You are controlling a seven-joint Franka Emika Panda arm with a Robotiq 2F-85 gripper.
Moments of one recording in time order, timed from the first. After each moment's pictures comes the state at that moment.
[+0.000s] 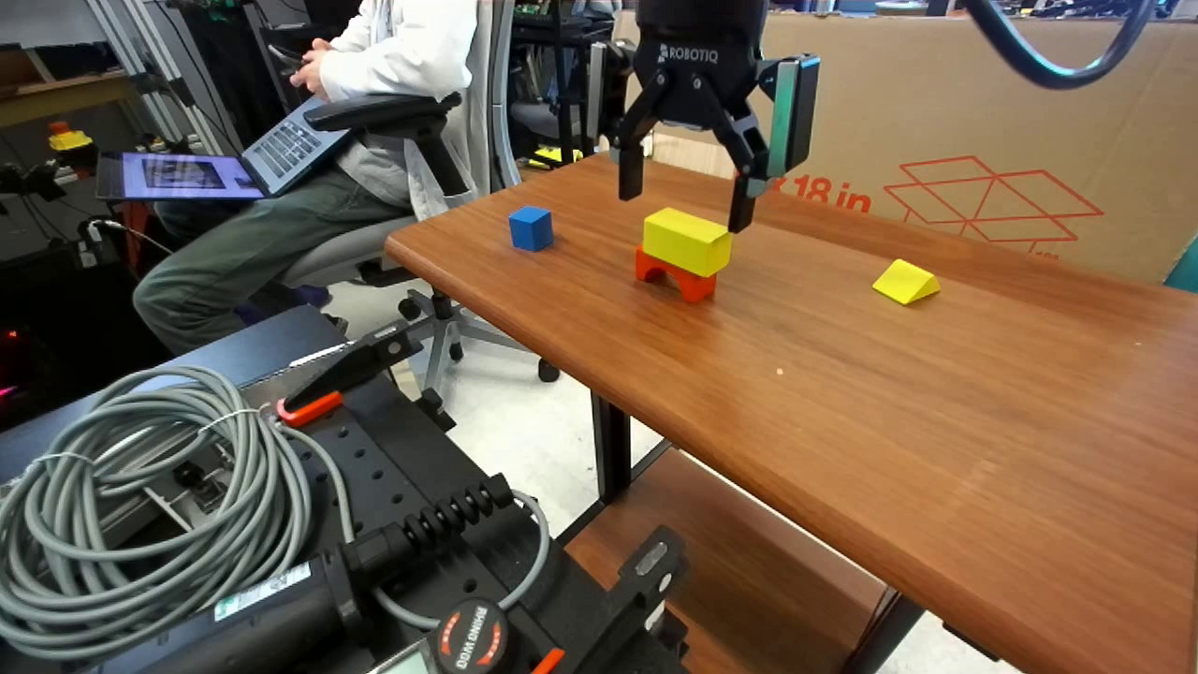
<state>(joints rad) 0.01 0.32 0.02 -2.23 -0.02 2.52 -0.08</state>
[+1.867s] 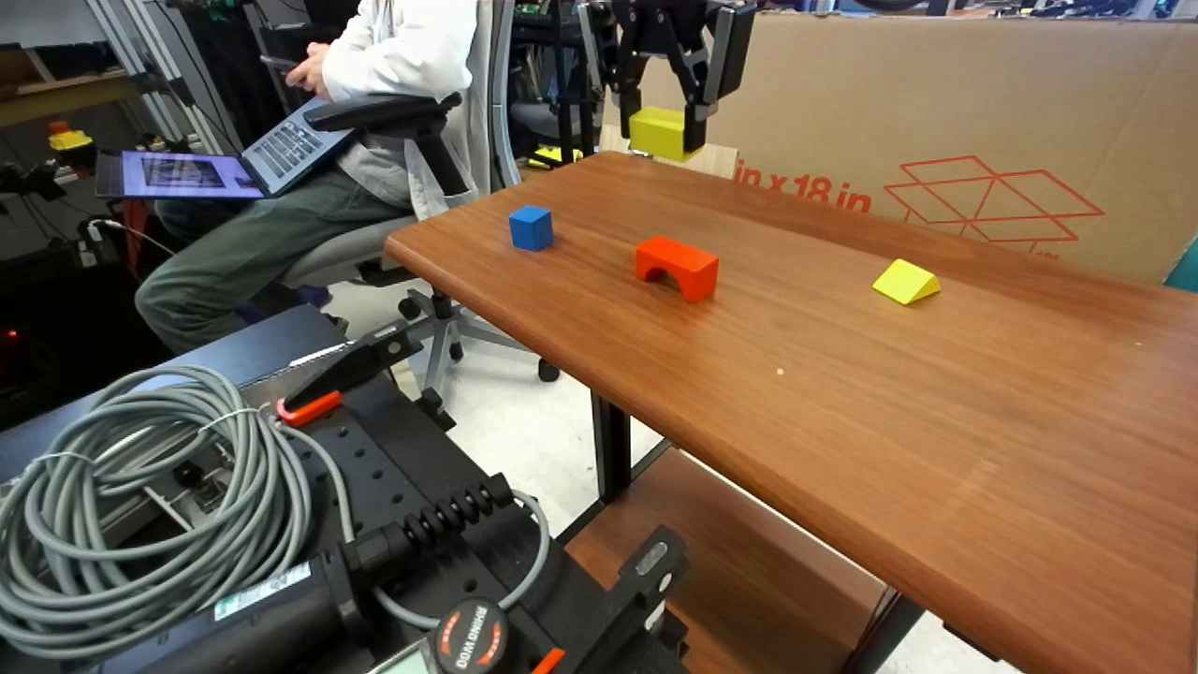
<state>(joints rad) 0.12 0.39 0.04 -2.07 -0.05 2.54 0.12</state>
